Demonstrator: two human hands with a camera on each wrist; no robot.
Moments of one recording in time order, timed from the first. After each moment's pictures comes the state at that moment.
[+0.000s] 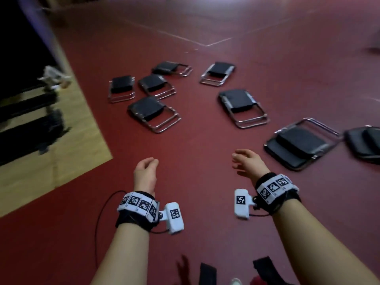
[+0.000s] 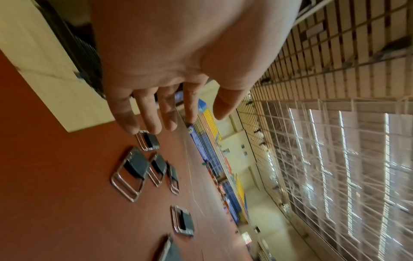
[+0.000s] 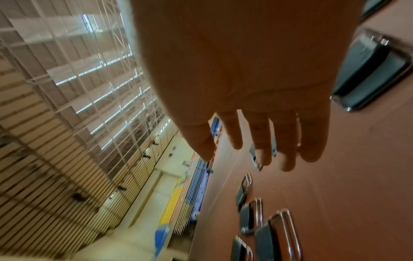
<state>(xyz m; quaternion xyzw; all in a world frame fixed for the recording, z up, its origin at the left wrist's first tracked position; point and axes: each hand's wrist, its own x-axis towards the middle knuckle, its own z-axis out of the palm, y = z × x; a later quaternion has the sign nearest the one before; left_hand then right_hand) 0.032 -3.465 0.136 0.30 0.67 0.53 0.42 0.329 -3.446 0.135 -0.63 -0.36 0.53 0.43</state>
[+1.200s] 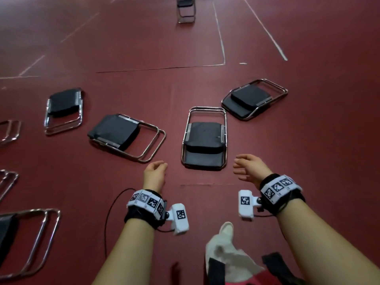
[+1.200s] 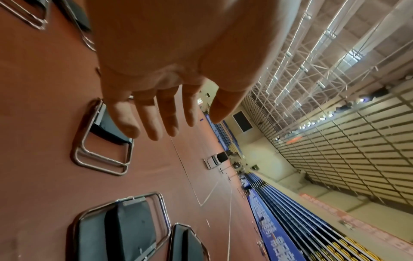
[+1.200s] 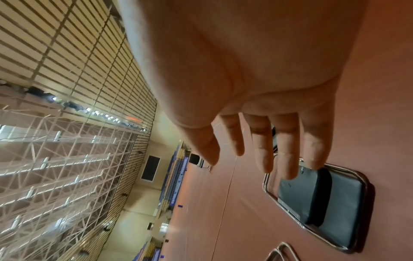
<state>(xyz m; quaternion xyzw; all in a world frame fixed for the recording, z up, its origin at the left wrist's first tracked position) 0.498 -2.880 0.073 0.56 0.50 0.22 0.62 0.678 -3.100 0.082 -0.72 0.01 0.36 0.59</state>
